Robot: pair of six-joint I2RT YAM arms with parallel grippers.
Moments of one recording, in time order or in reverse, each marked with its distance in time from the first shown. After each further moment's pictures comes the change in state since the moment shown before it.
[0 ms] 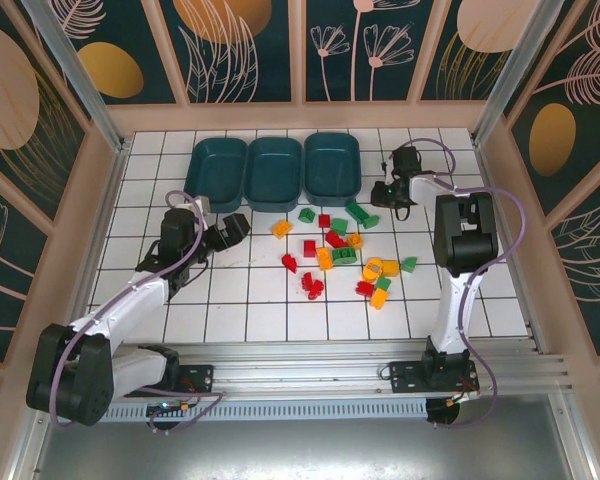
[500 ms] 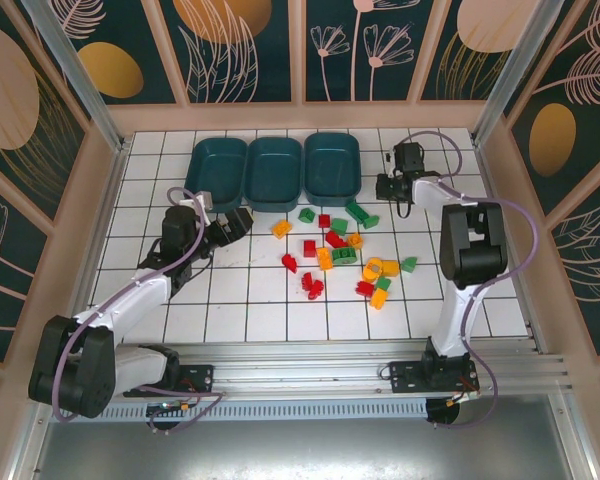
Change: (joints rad) left arm -0.010 0.044 0.004 0.100 0.046 -0.048; right arm 0.035 -0.146 -0.075 0.076 0.102 0.032
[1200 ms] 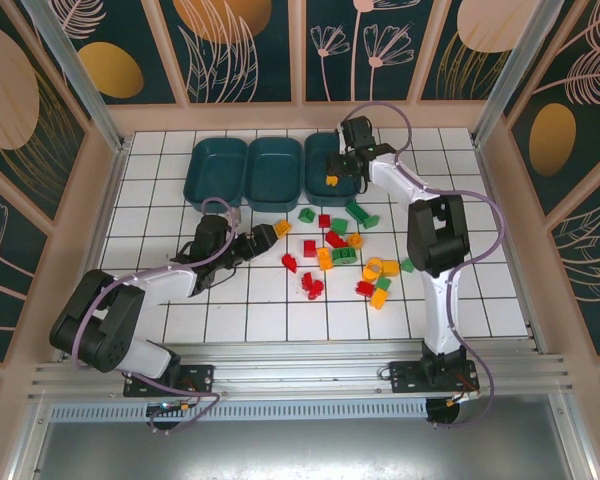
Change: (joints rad) left arm -0.155 0.251 -0.020 0.149 0.004 -0.130; right arm 0.214 0.223 0.470 -0.188 0.034 0.010
